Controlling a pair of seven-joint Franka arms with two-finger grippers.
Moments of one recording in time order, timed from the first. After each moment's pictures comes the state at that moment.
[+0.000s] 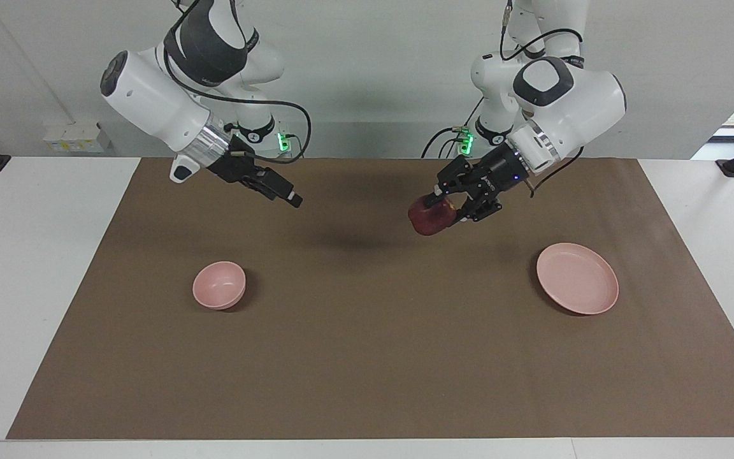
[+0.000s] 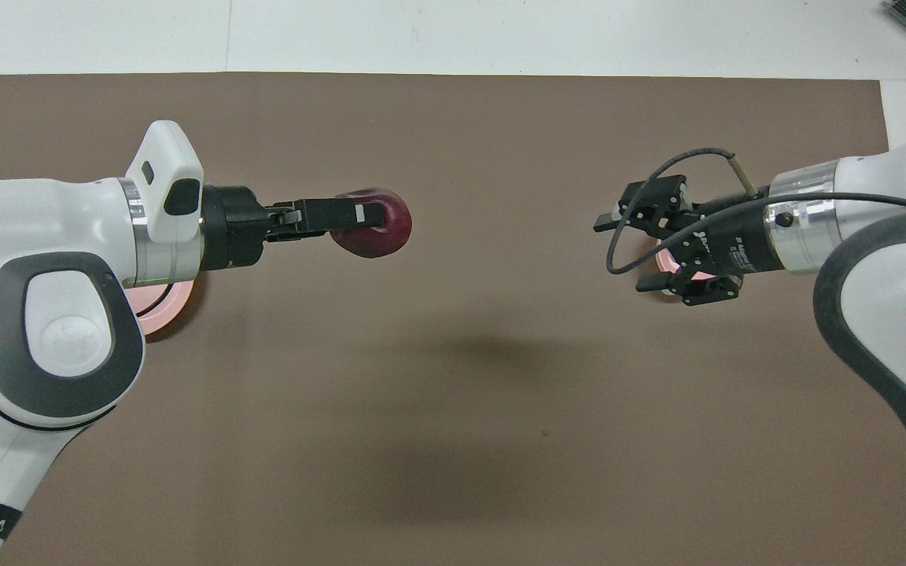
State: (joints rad) left arm 0.06 0.01 -0.41 -1.91 -1.02 2.25 0.25; right arm 0.22 0.06 -0.10 -1.81 0.77 1.92 0.65
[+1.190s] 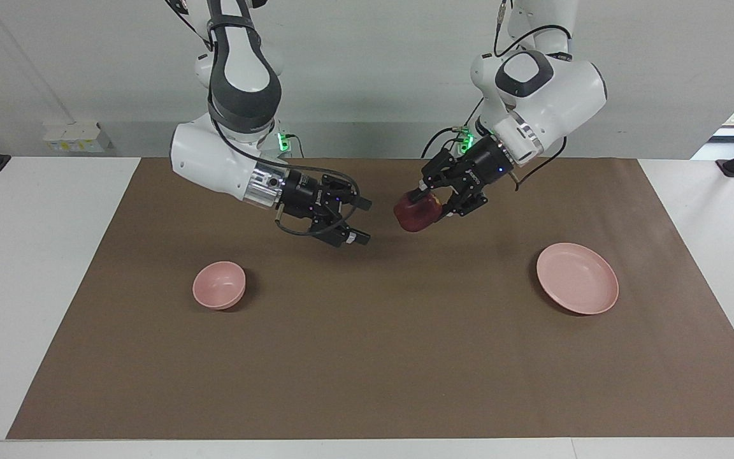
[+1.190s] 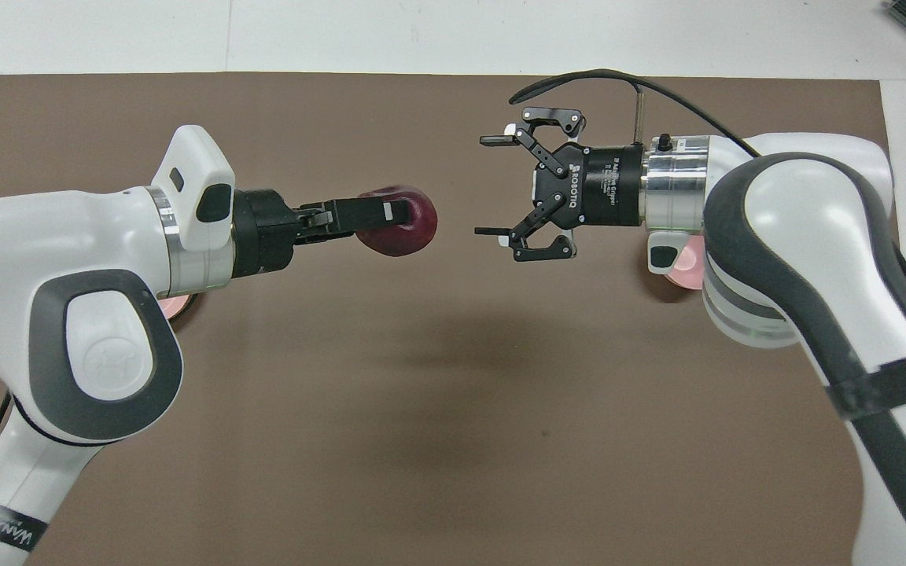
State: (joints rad) left arm 0.00 0.00 -0.43 -1.91 -1.02 2.34 0.19; right arm 0.37 0.23 -0.10 -1.71 1.32 2.10 1.14
